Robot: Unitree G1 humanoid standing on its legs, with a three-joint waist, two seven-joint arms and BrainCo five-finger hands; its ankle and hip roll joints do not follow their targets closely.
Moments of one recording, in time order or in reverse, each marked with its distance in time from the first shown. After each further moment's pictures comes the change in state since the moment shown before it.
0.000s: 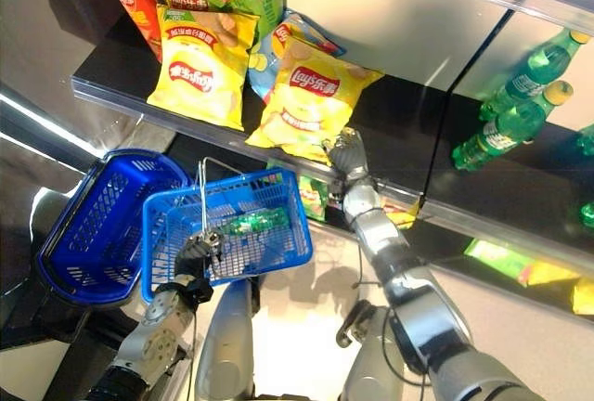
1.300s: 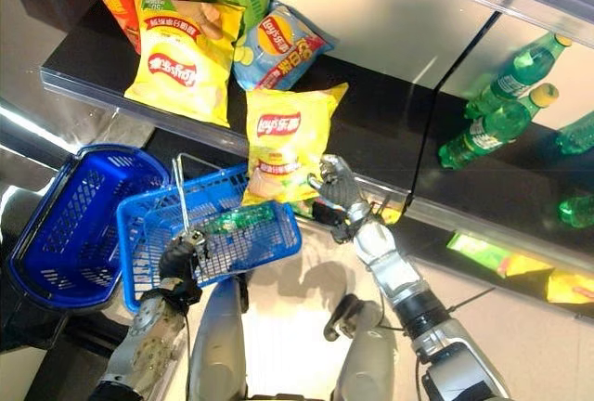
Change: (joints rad) left arm 0.091 -0.013 0.087 -0.183 -0.041 -0.035 -0.001; right arm 0.185 -0.112 0.119 -0.152 -0.224 -0.056 0.148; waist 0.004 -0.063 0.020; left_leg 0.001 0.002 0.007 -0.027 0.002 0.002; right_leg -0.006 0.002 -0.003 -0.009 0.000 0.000
